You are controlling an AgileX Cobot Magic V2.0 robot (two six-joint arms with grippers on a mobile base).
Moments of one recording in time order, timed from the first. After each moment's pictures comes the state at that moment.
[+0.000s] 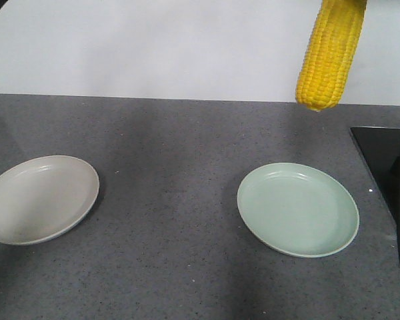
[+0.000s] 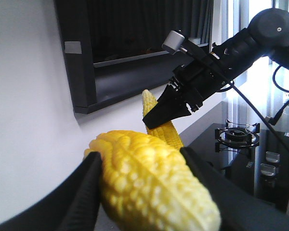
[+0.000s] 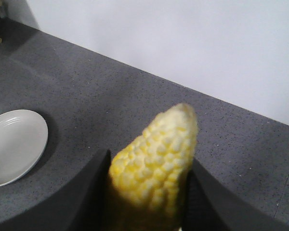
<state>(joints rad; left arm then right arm) -0.22 1.08 -1.31 1.79 -0.73 -1.93 0.06 1.59 -2.08 0.42 1.25 -0.30</state>
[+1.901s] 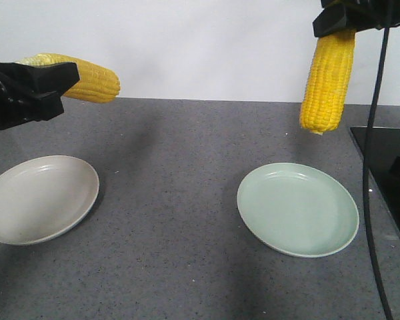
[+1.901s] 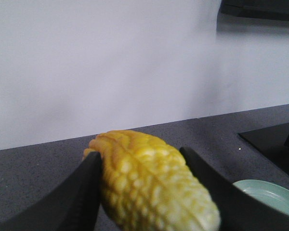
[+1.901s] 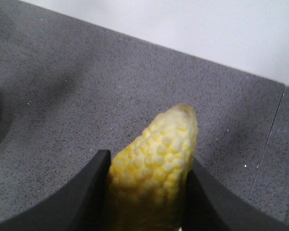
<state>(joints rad) -0.22 1.10 -0.91 1.78 -0.24 -1.95 0.06 1.73 -2.07 0.31 1.28 -0.25</state>
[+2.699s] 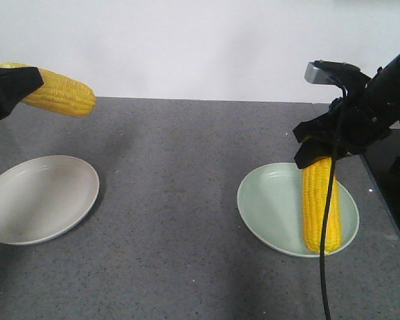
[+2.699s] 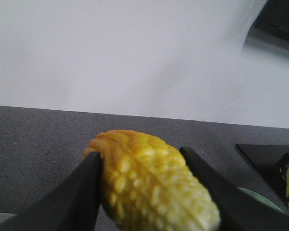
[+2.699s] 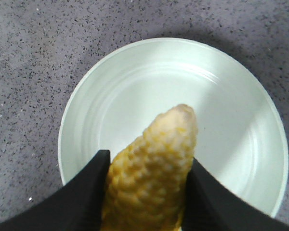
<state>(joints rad) 0.04 1.10 -0.89 1.78 -0.48 -2.13 0.06 1.71 -1.51 0.35 1.21 -0.38</state>
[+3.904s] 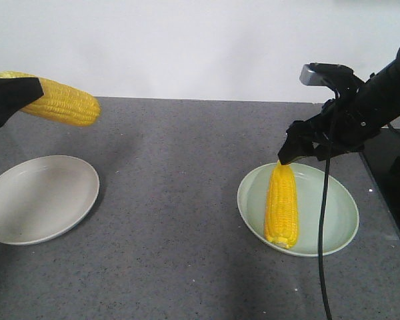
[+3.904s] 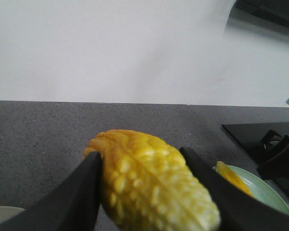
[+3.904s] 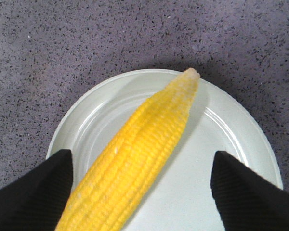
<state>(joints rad) 0.11 1.10 -0.89 1.79 -0.64 -2.09 0.06 1.74 -1.49 0.37 1.11 -0.42</state>
